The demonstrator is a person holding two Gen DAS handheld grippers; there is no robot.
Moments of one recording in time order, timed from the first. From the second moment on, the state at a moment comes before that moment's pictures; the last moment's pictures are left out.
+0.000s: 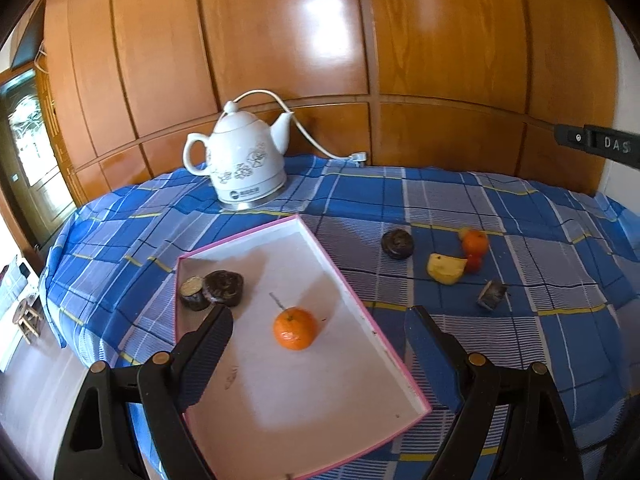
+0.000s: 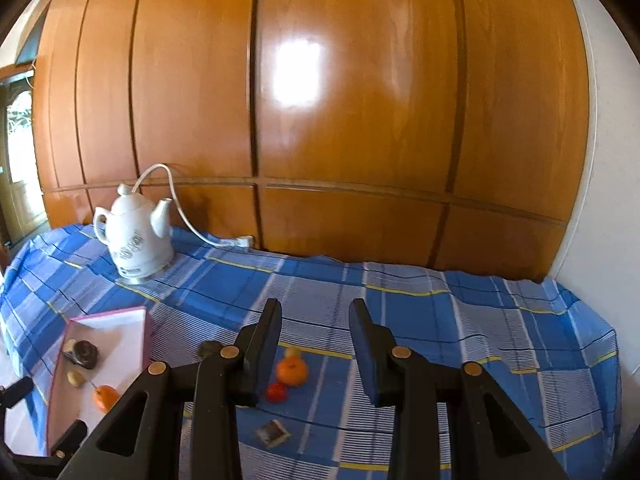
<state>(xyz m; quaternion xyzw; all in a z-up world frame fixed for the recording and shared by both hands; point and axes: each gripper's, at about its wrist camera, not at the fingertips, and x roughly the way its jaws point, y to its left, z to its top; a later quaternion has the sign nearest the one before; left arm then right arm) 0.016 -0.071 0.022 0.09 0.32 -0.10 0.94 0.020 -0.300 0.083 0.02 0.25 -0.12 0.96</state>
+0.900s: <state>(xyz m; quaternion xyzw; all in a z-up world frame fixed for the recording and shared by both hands) 0.062 -0.110 0.007 0.07 0.39 -0.15 0.91 0.061 -0.459 -0.031 0.14 0.47 -0.12 0.86</state>
